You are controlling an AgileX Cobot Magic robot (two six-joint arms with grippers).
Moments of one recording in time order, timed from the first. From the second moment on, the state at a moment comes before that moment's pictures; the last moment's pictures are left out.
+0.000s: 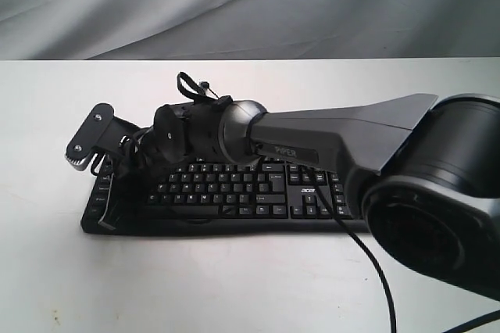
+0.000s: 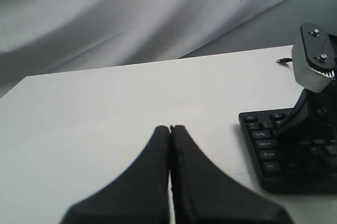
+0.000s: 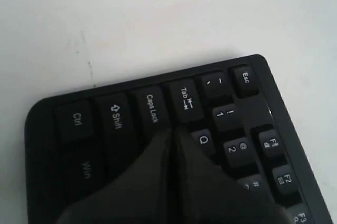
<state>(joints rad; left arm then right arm) 0.13 0.00 0.00 0.17 0.28 -0.04 0.86 2.41 -1.83 0.38 0.40 -0.79</state>
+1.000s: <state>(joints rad) 0.13 0.00 0.00 0.17 0.28 -0.04 0.70 2.04 -1.35 0.34 0.30 -0.77</state>
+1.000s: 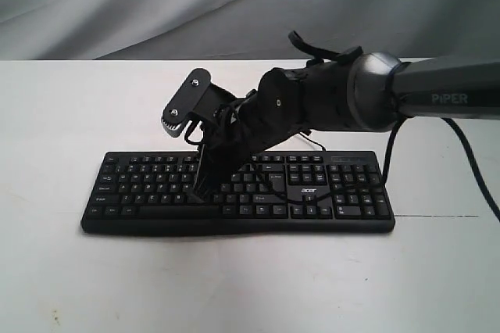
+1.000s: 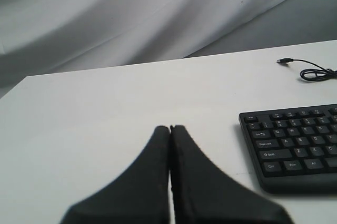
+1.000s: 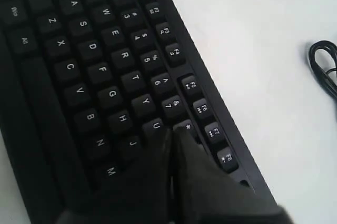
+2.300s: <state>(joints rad) 0.13 0.00 0.00 0.17 0.28 -0.04 0.70 2.17 -1.34 0.37 0.19 -0.79</state>
